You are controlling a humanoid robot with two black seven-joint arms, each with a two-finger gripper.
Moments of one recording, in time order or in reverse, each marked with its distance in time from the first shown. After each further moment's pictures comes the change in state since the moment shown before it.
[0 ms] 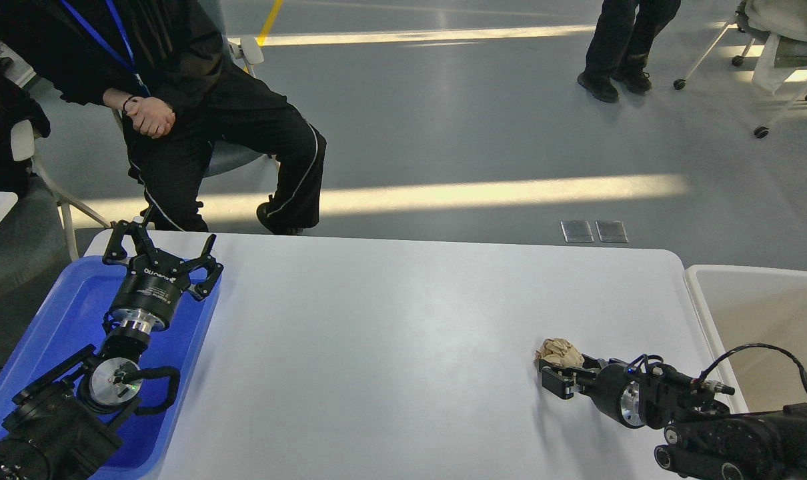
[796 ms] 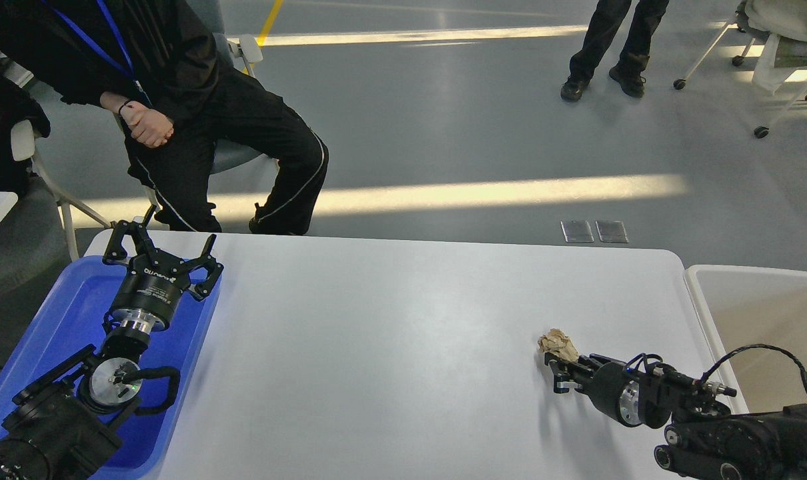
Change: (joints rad) left arm 0.000 0.000 0.000 0.000 0.000 0.000 0.000; right arm -0.002 0.003 -0.002 -0.013 0.000 -0.030 0.056
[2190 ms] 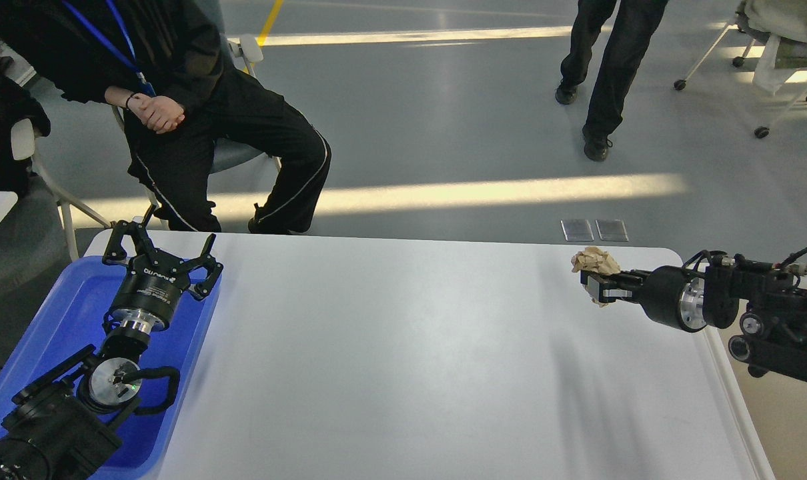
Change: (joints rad) left arm 0.000 0.000 0.000 0.000 0.000 0.000 0.000; right arm 0.436 -0.348 -0.020 0.302 0.106 0.323 0.058
